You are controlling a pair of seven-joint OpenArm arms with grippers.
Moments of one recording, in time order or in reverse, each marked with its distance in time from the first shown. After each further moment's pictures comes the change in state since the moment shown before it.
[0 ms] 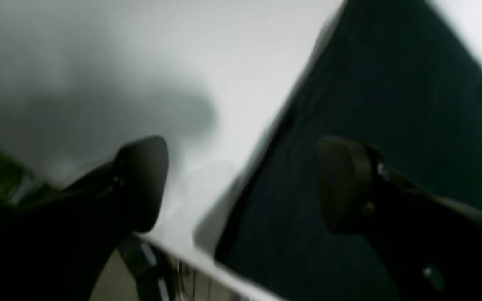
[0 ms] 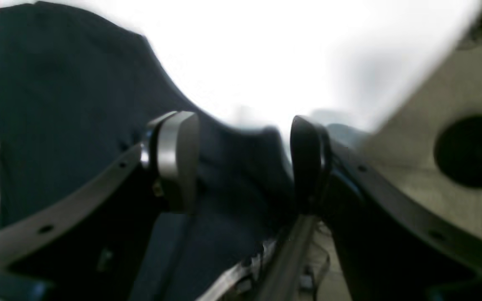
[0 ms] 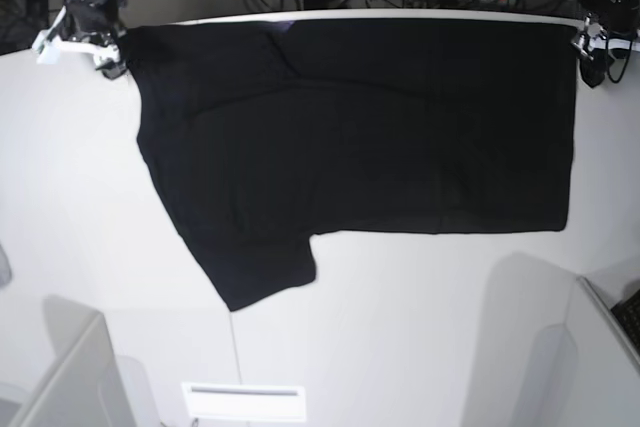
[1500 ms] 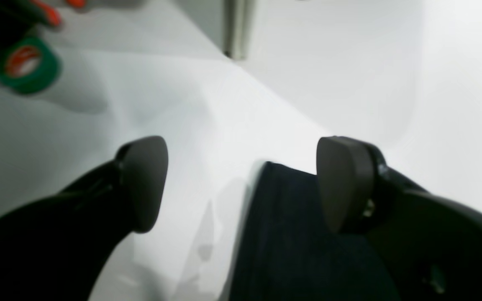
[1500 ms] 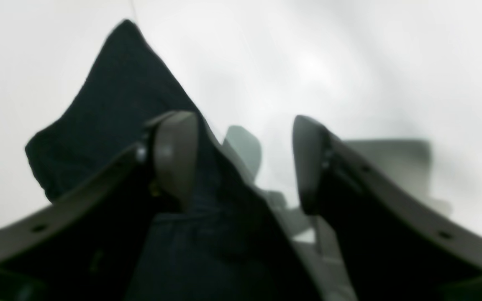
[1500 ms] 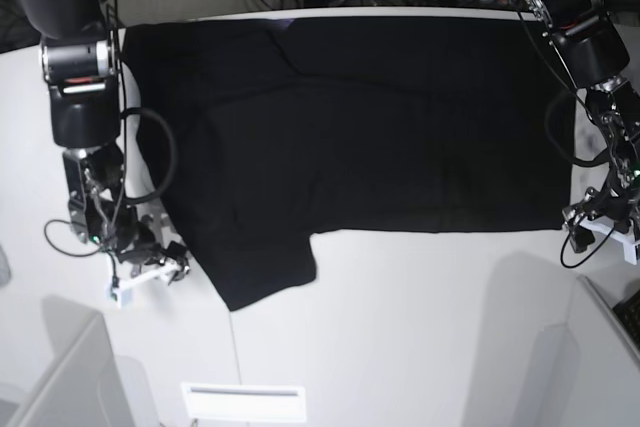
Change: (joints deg) left arm -45.6 -11.1 24.7 -26.9 30.1 -0.7 -0.6; right arm 64.3 19.1 -43.7 -67.3 -0.2 12.7 5.3
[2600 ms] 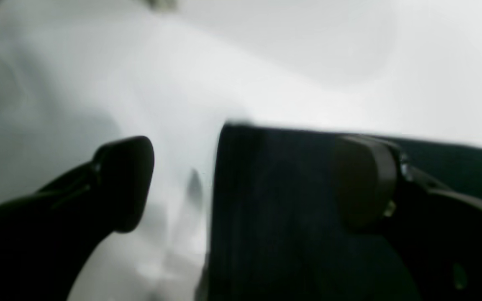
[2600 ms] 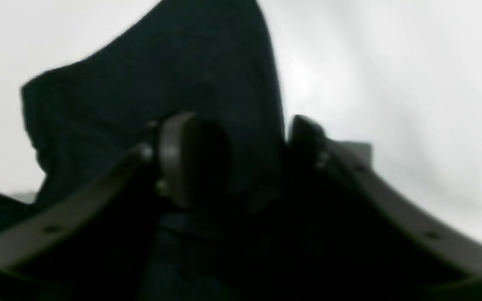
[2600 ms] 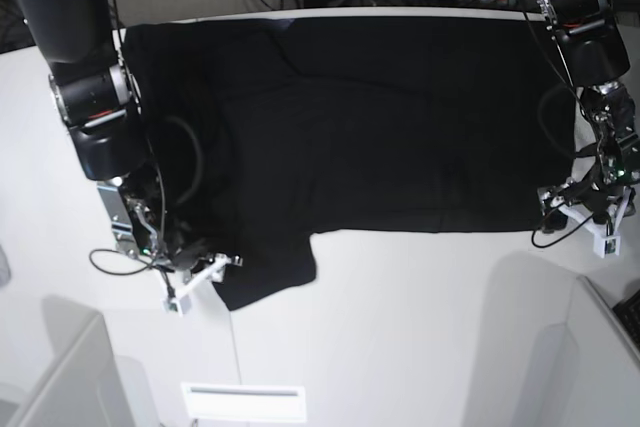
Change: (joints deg) left arm 0.8 -1.4 7.3 -5.8 -0.4 -4.5 0.0; right arm 6.0 -4.7 -16.2 -12.2 0.2 6.9 7.5
